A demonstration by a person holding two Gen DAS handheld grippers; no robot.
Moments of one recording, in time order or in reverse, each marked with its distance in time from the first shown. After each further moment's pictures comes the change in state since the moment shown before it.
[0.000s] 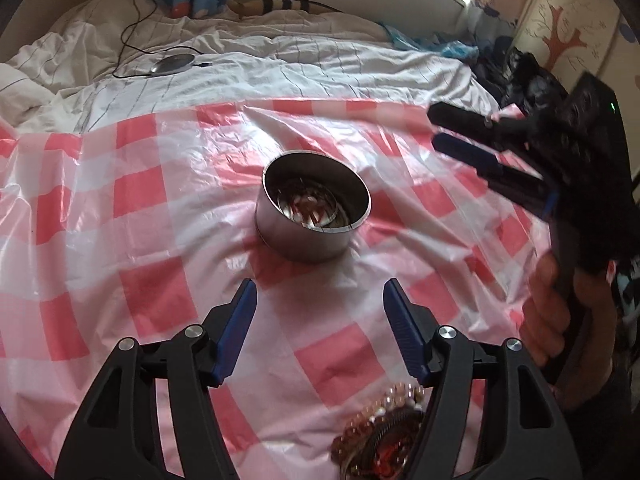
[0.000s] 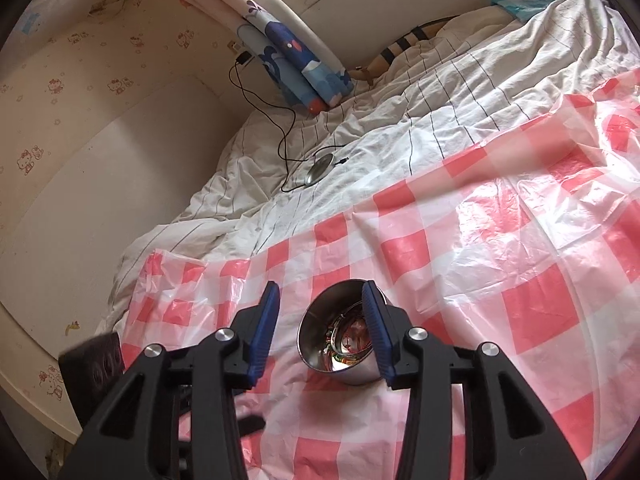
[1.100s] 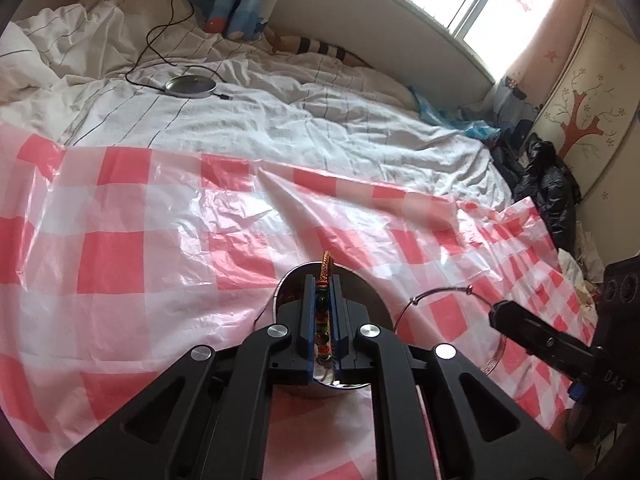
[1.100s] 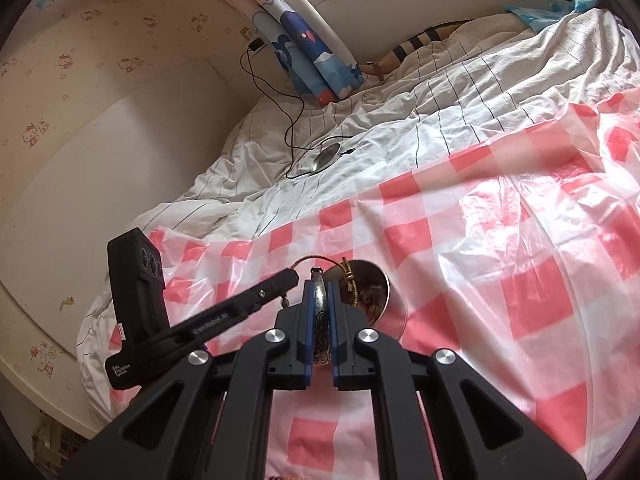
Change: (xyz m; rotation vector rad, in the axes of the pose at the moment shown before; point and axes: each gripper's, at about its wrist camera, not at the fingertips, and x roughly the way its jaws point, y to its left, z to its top) left arm 0.057 0.041 0.076 -0.227 -0.177 -0.025; right arm 0.013 0.008 -0.005 -0.074 0.044 -0.030
